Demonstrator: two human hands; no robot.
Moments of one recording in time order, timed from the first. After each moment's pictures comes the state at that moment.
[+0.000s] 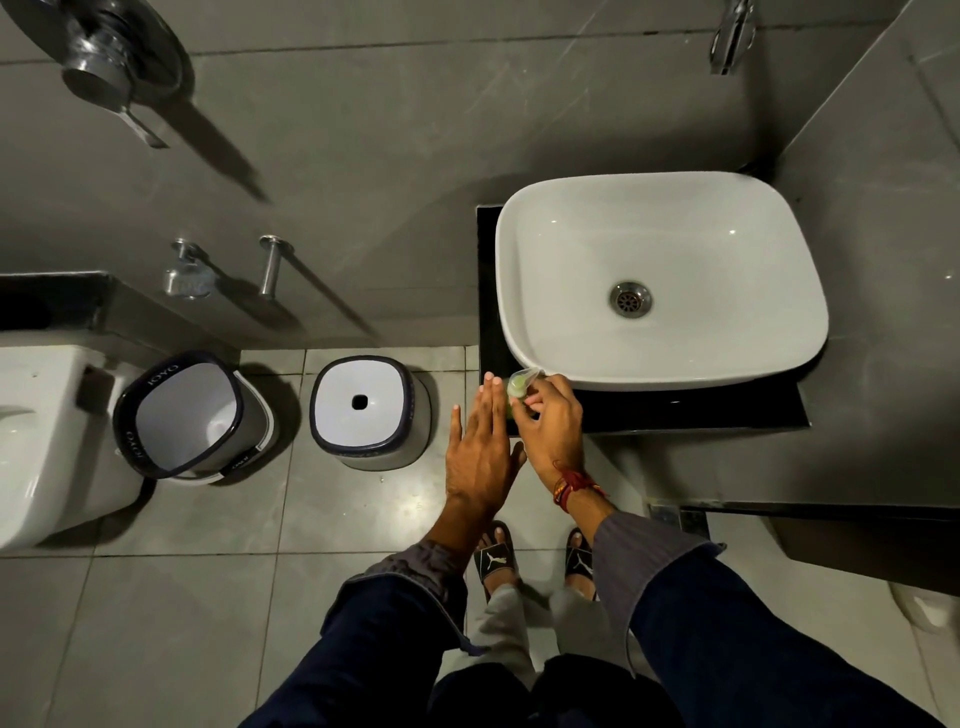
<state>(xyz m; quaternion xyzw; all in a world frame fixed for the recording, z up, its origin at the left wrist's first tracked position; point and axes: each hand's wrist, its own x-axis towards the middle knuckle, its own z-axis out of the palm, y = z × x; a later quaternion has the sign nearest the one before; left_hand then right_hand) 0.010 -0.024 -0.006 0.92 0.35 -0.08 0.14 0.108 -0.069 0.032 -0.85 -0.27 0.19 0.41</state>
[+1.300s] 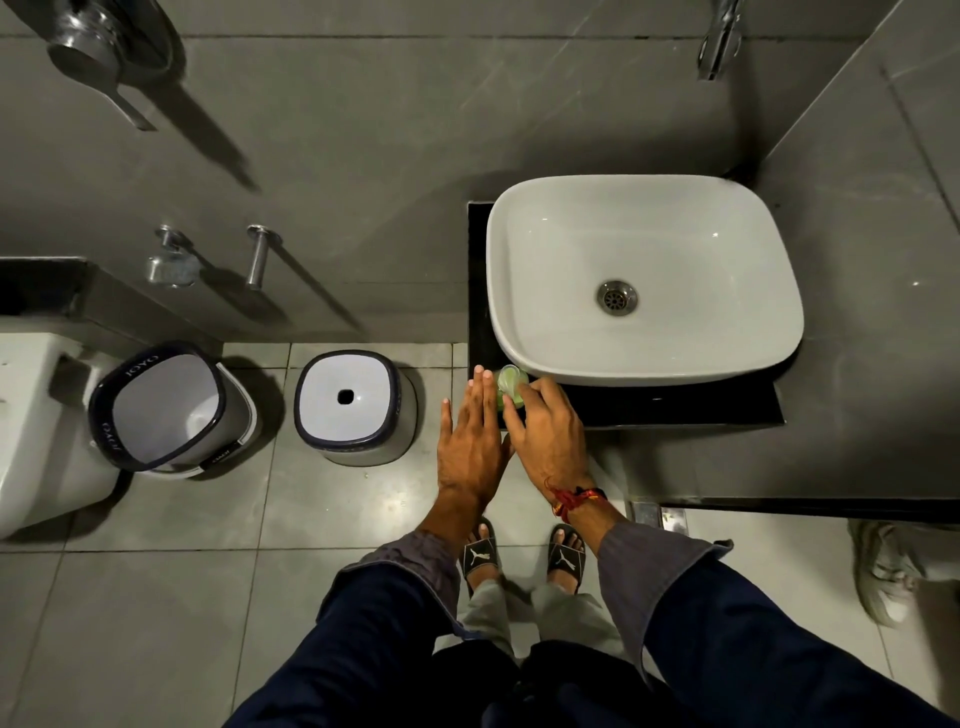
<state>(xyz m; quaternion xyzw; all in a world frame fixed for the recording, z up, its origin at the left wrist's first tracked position) 0.013 -0.028 -0.009 0.92 0.36 -0.09 0.13 0.102 -0.093 0.050 -0.87 -0.44 0.04 0.23</state>
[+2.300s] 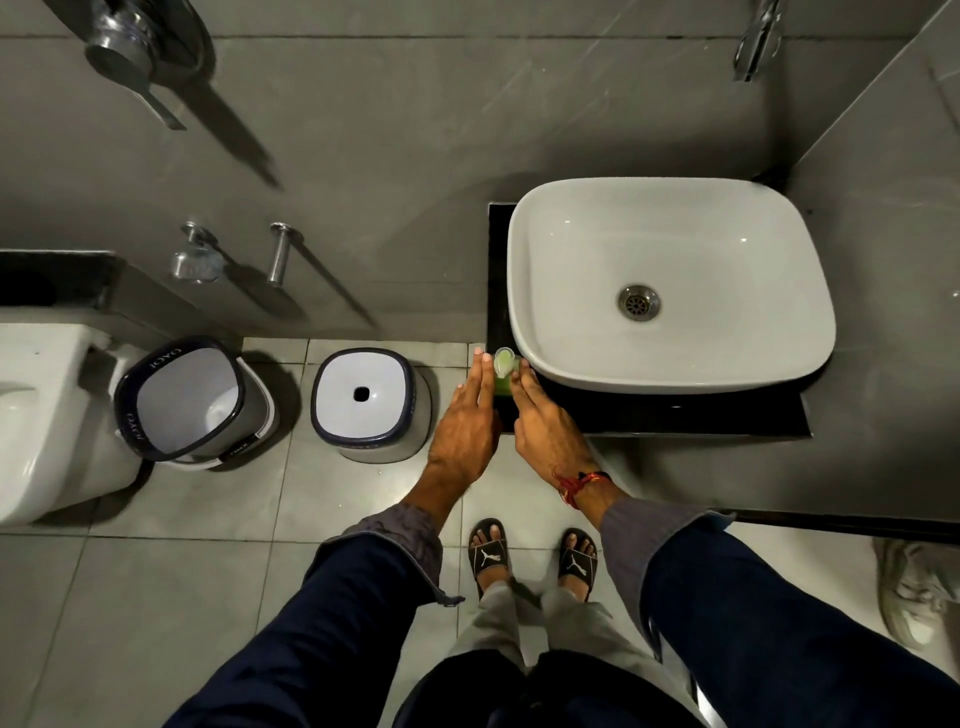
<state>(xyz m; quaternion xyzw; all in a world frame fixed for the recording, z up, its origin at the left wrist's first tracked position) 0.003 0.015 -0.007 0.90 0.32 0.02 0.28 0.112 -0.074 0.024 -0.82 -0.52 0.18 0.12</state>
